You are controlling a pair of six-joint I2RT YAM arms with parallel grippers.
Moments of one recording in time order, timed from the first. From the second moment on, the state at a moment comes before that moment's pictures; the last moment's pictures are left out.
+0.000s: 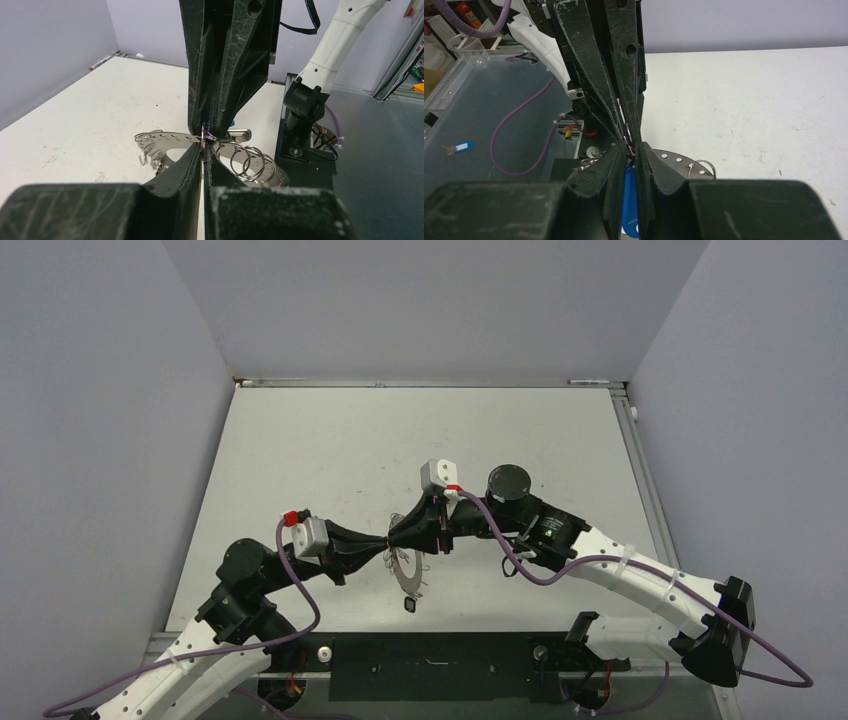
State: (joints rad) left arm -0.74 0.41 0.50 0.10 0.50 -0.14; right arm 0.97 1.14 0.99 0.07 -0.67 0.03
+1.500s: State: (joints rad) left arm -0.74 0.47 0.53 0.06 0.46 -0.08; right arm 0.98 1.14 0.99 -0.05 -0.56 -0.04
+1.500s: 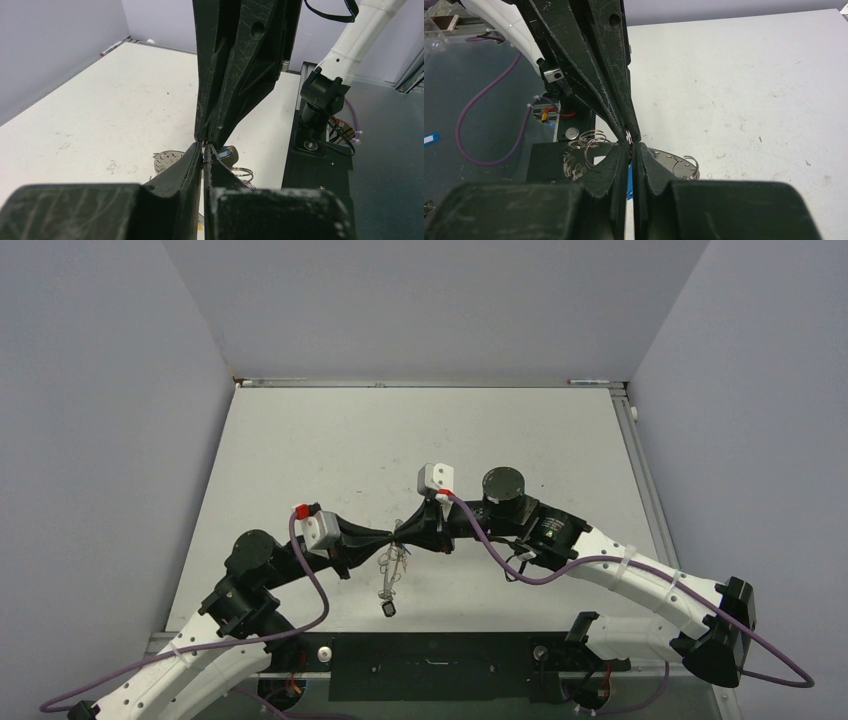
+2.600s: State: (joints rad) left arm -0.70 0.36 0.50 0.20 0.48 -0.21; right arm 0.98 1.09 0.99 0.07 -0.55 0.05
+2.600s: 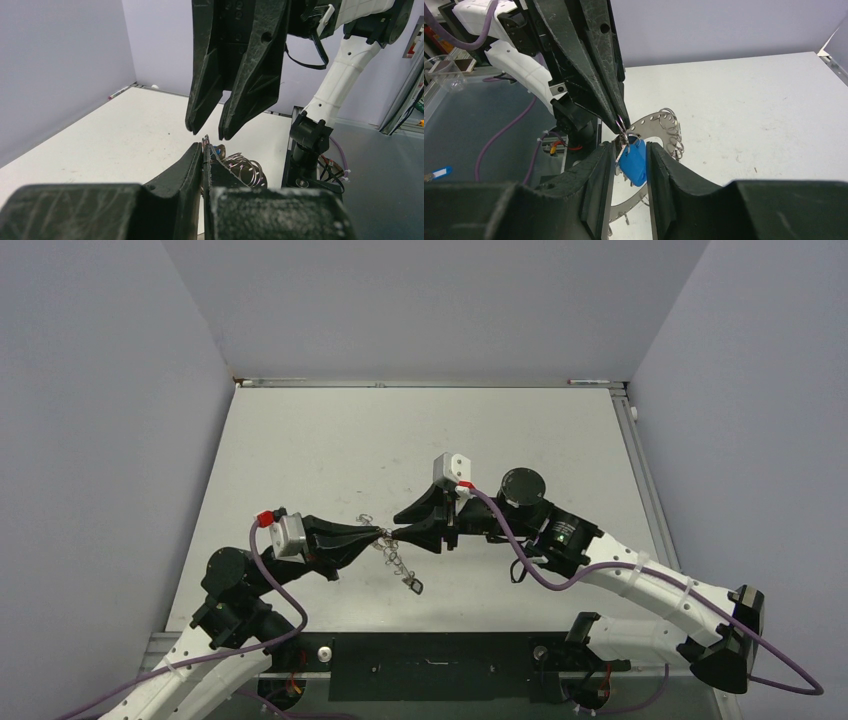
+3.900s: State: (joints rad) left arm -0.68 0.39 0.50 0.30 0.50 -0.26; right arm 1.01 1.11 0.92 0.13 -0.58 0.11
